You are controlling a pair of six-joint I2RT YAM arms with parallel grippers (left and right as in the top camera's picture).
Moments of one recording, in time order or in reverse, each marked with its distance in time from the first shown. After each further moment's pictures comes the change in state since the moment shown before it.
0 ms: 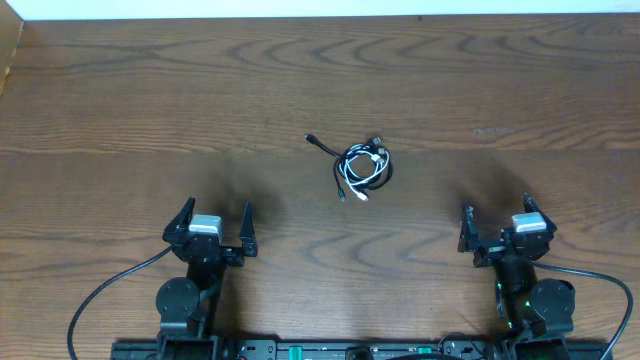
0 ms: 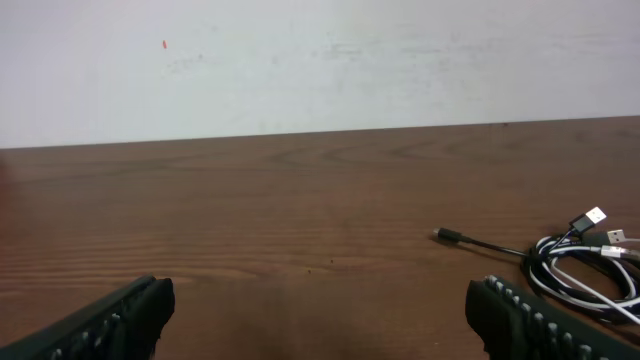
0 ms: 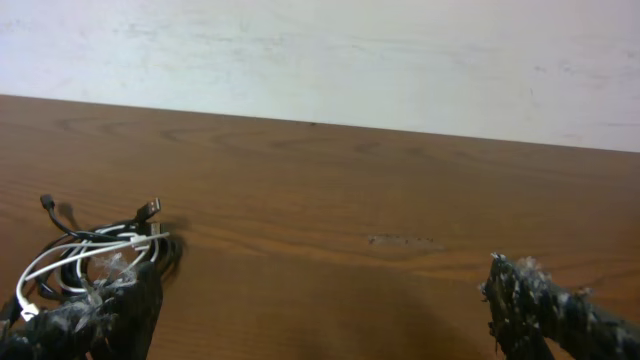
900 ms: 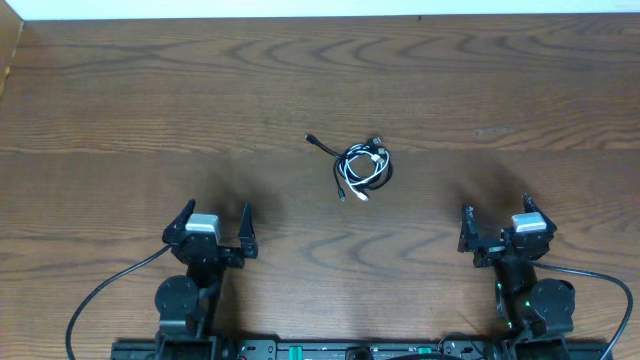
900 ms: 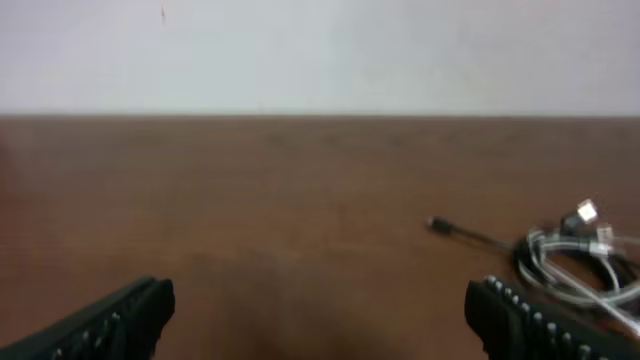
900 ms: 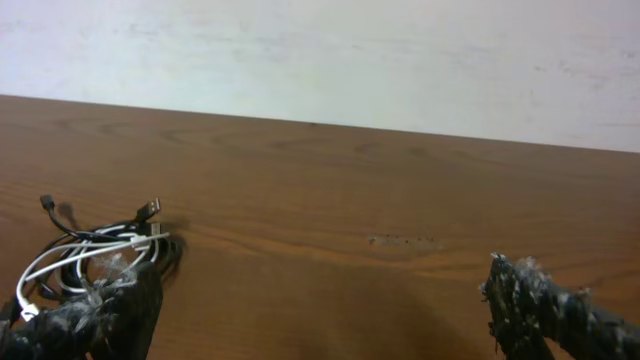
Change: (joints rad) left arm 0.000 0.013 0.038 -0.079 -0.005 -0.058; right arm 0.000 0.000 0.000 0.000 0.000 0.000
